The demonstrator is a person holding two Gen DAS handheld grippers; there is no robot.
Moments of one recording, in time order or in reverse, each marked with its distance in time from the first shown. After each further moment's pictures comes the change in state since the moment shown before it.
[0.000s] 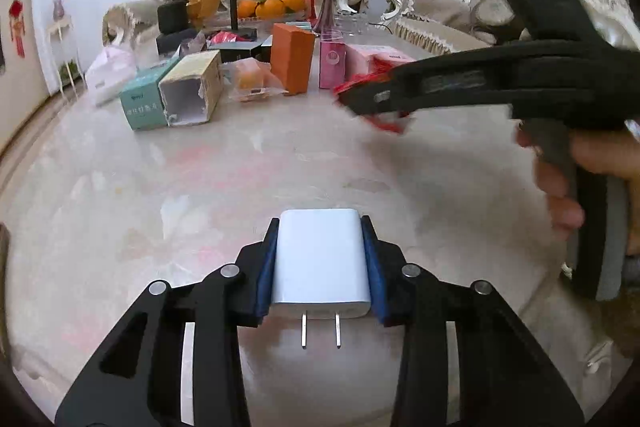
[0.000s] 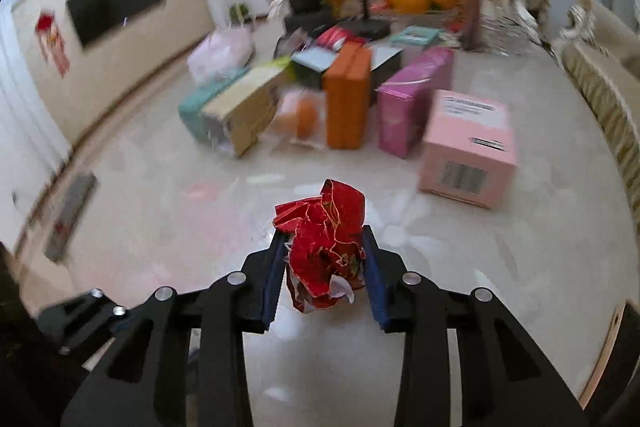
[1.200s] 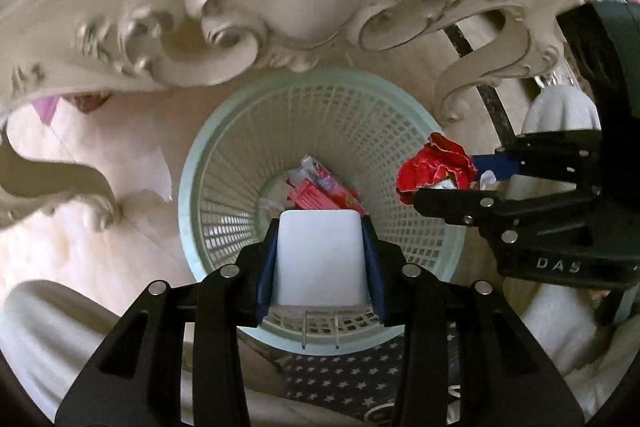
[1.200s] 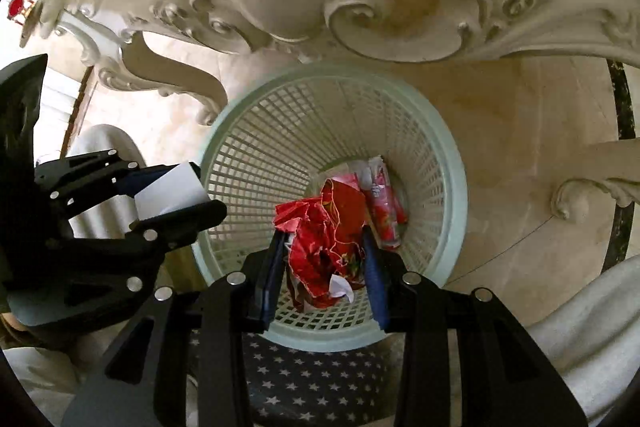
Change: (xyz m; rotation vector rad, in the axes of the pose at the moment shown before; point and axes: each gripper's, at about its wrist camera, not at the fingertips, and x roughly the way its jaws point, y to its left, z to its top) left arm 0.048 0.004 -0.217 -0.019 0.600 -0.107; right arm 0.078 0.059 -0.274 0.097 0.557 0.083
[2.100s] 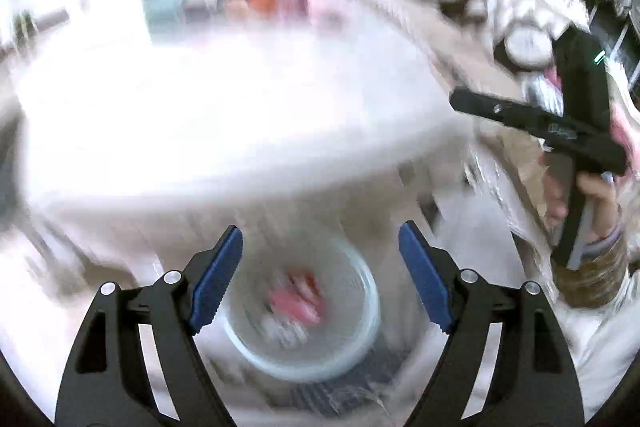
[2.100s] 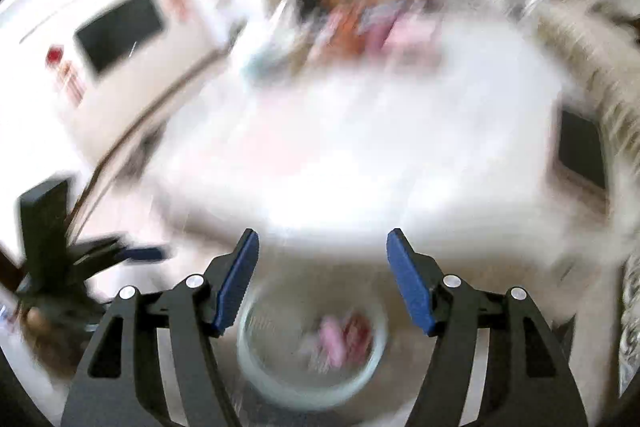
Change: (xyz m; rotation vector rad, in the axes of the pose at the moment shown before) left arm -0.232 0.008 0.021 0.064 -0.496 -0.091; right arm -0.264 -0.016 0.041 0.009 -0.711 -0.110
